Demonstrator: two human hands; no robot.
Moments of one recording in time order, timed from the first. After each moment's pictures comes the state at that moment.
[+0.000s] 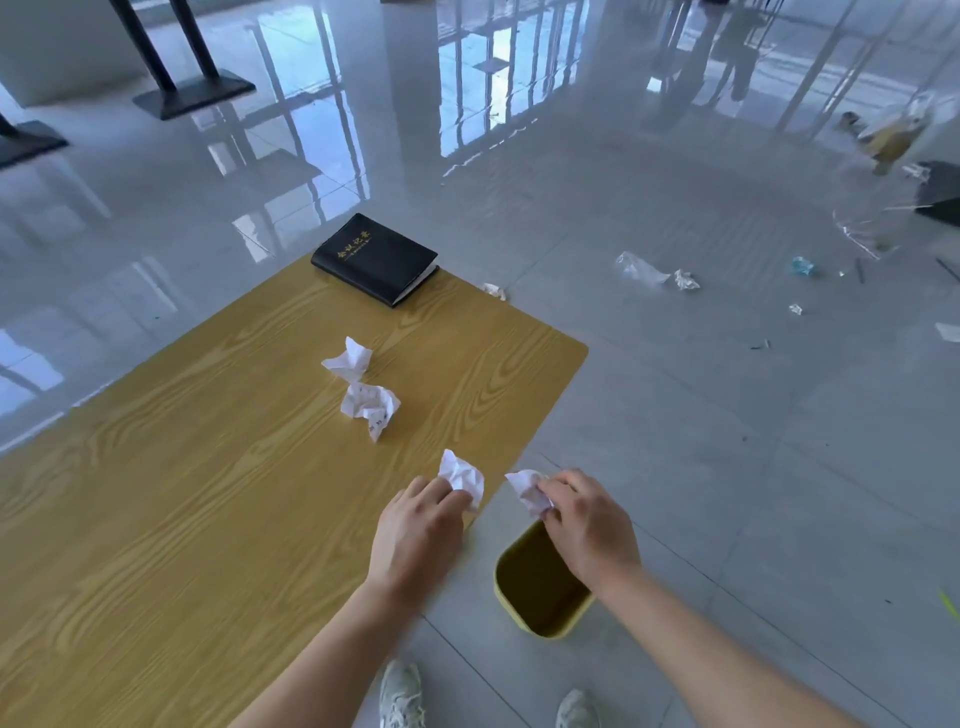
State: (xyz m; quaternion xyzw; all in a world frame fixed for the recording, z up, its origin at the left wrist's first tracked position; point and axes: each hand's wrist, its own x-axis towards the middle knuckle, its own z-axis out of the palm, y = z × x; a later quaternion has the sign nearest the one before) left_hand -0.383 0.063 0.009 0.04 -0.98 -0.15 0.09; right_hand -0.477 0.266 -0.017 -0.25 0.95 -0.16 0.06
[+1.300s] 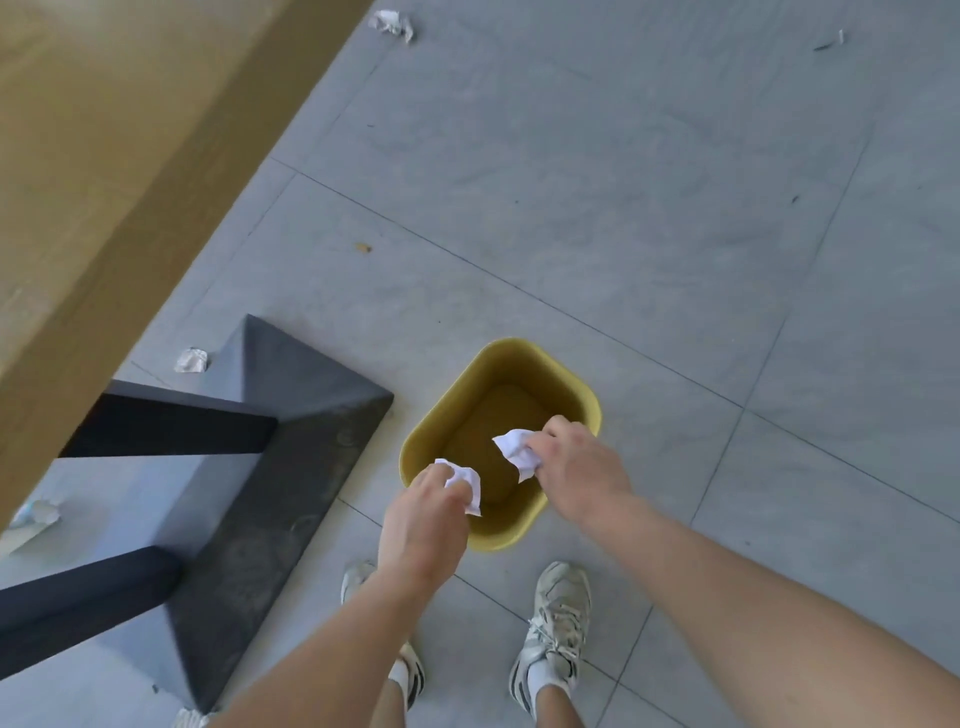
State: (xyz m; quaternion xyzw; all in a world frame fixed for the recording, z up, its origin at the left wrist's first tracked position) left_hand -0.433 0.225 -0.387 0.07 -0.96 -0.16 -0.22; right_hand -0.529 0.395 -0.406 -0.19 0.93 -0.08 0.30
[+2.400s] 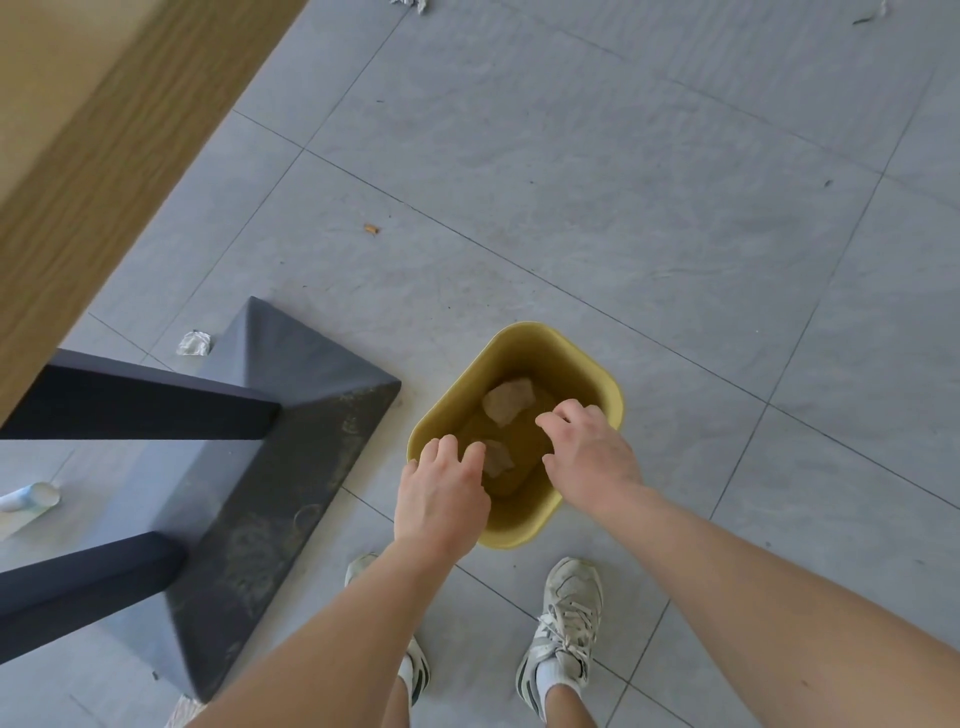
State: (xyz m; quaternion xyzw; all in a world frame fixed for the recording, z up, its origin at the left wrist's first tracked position) left_hand -0.446 0.227 -0.415 0.11 -0.96 -0.13 -0.21; right_hand -0.532 0.387 -0.434 -0.18 0.94 -0.09 0.28
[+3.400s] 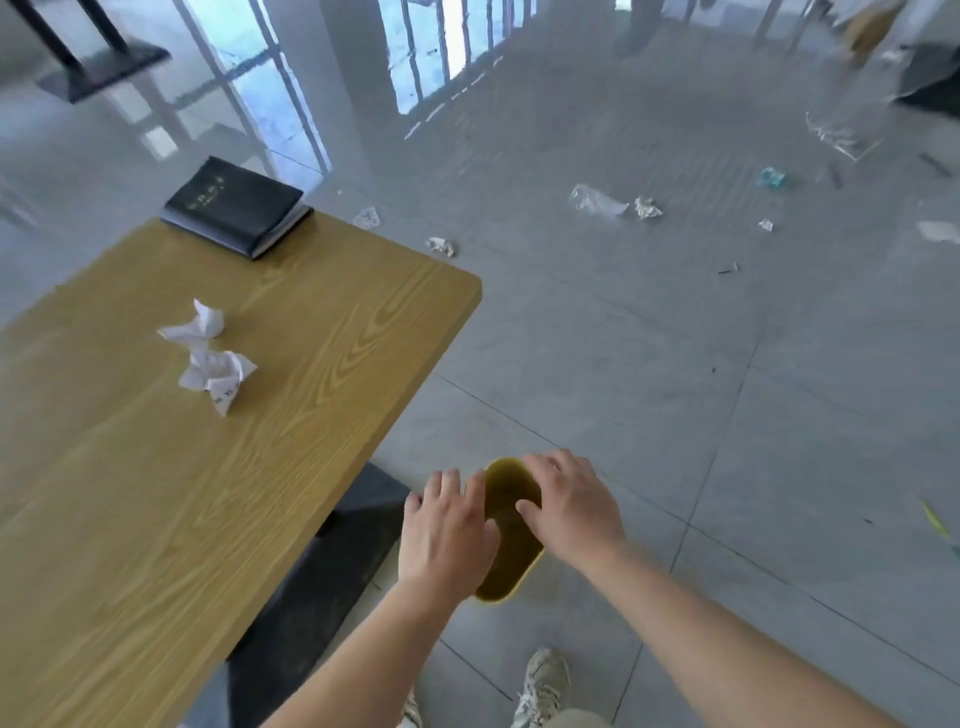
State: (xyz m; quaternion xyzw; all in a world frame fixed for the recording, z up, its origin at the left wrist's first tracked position) left_hand -0.438 0.251 -0.090 0.12 -0.98 -0.11 -0.10; right_hand -0.511 0.398 -0.094 -0.20 0.96 -0.16 0.15
